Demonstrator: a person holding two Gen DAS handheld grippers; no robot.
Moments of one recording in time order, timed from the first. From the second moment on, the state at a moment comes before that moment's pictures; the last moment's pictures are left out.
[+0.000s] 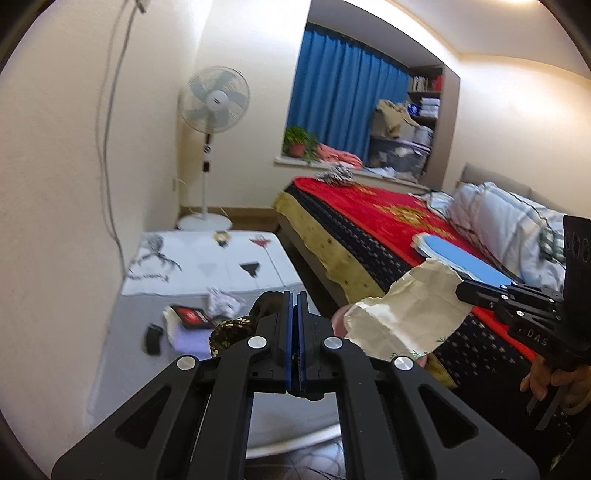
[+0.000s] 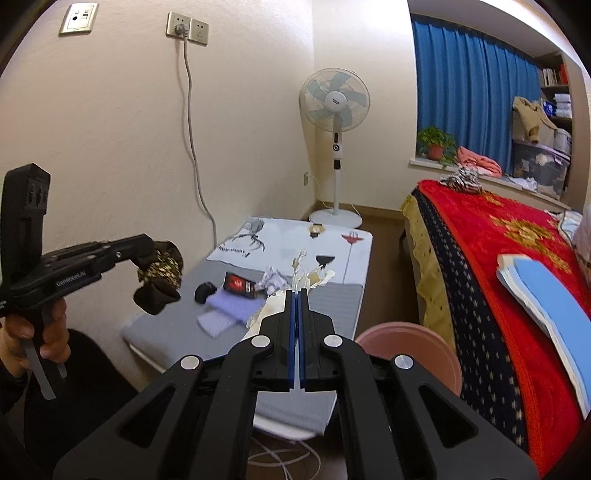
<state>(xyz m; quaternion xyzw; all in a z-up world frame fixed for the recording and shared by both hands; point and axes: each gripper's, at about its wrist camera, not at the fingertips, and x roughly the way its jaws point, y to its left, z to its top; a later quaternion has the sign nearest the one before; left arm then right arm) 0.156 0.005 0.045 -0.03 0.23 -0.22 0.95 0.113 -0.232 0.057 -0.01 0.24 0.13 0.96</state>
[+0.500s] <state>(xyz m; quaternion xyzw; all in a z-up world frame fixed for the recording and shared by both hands) 0.178 -0.066 0.054 -0.01 0.24 -0.27 0.93 0.112 -0.289 0.056 0.02 0.24 0.07 0.97</state>
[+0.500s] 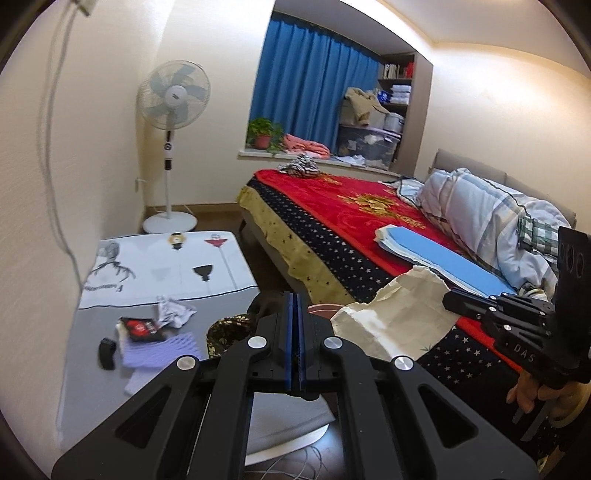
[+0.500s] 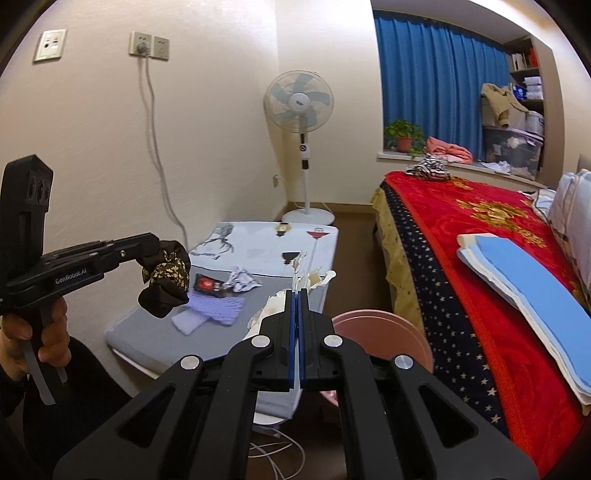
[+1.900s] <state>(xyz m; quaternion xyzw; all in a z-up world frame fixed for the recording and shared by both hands) 0.346 -0.242 -0.074 0.06 0.35 -0.24 0.90 0.283 -0.408 -0.075 0.03 0.42 -0.04 0.90</state>
